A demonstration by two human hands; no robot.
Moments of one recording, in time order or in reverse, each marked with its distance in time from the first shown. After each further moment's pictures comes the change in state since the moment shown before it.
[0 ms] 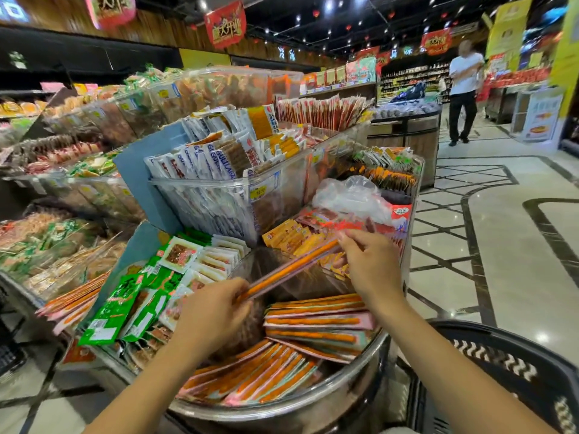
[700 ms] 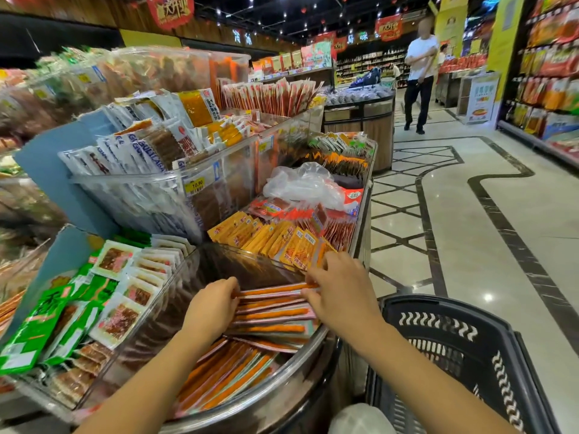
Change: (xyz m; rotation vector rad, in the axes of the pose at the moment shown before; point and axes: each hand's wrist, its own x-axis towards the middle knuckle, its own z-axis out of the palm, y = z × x) left_hand 0.046 0.032 0.094 0.034 -0.220 -0.038; right_hand -0.035 0.053 -0.034 -0.795 -0.264 -0.232
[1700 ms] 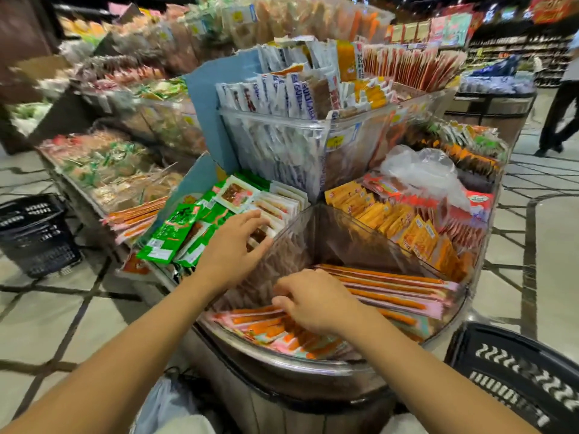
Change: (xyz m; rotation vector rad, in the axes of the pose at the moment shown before) left_hand -0.071 -0.115 -0.065 -0.208 0.288 -0.093; right_hand 0.024 -0.167 0.076 0.130 -0.624 -0.554
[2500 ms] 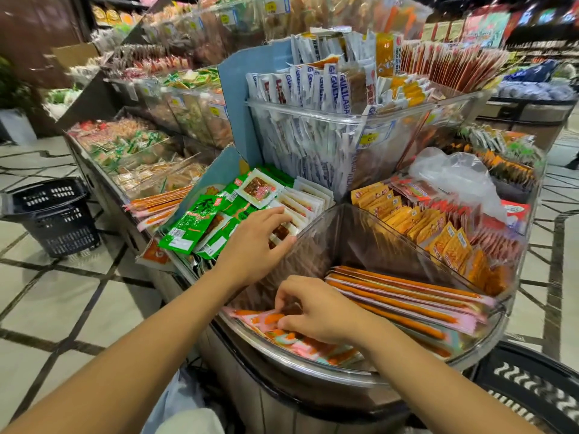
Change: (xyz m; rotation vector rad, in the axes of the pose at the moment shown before) left_hand 0.000 -0.005 0.006 -0.049 0.030 -0.007; right_hand 0.012 -0.007 0.015 0.293 -0.016 -0.148
